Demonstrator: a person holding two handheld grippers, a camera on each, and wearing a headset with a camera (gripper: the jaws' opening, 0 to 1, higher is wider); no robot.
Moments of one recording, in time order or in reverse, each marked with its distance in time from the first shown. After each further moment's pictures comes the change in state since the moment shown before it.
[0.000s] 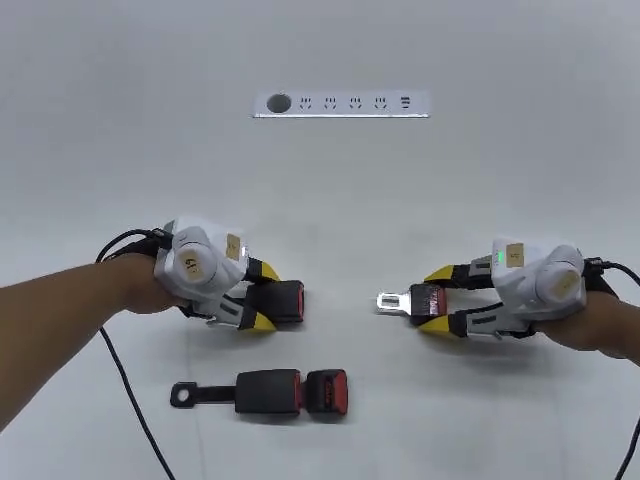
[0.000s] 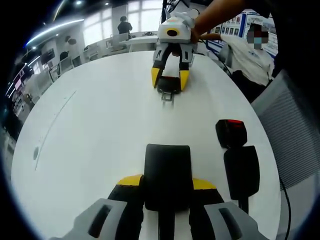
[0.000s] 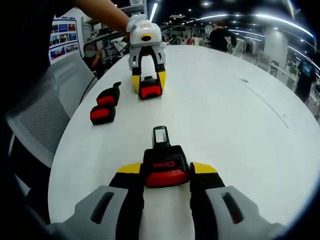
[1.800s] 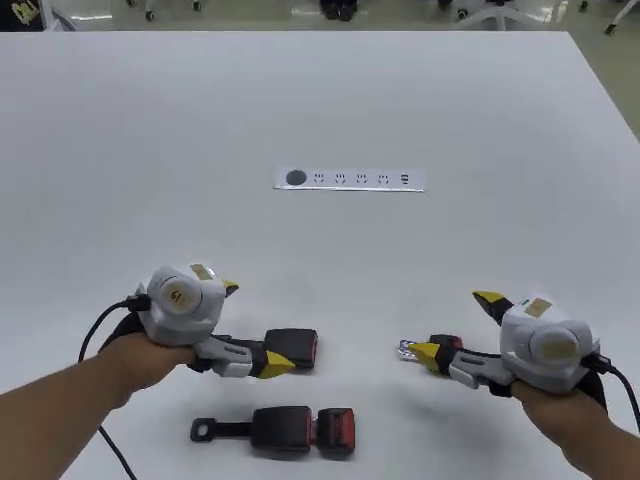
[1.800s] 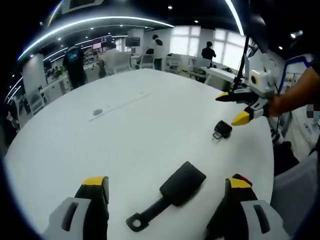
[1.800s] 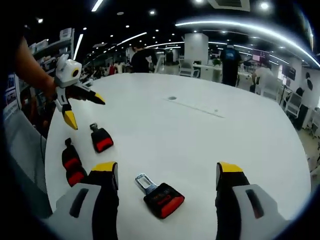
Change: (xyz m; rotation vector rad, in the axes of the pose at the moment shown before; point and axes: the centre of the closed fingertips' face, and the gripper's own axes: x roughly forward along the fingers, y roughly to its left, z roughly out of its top) left arm -0.079 0.021 0.004 -0.587 -0.280 0.477; right arm -0.062 -0.017 0.042 0.413 -0.247 -0.620
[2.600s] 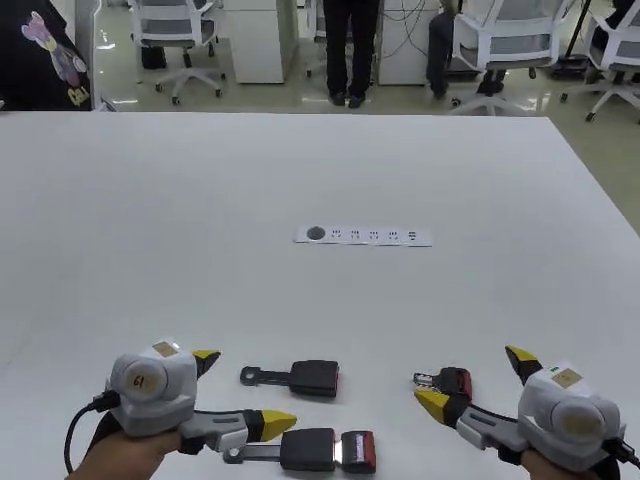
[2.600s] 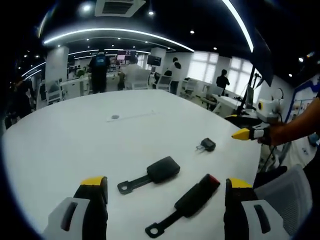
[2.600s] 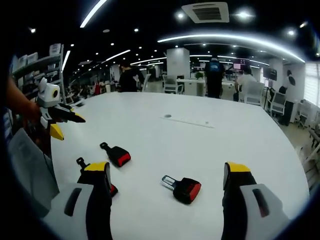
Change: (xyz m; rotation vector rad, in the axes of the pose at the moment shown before) left arm -0.095 -0.037 -0.026 -0.115 -0.179 0.039; right arm -0.069 0.047 0.020 0.059 -0.127 -0.107
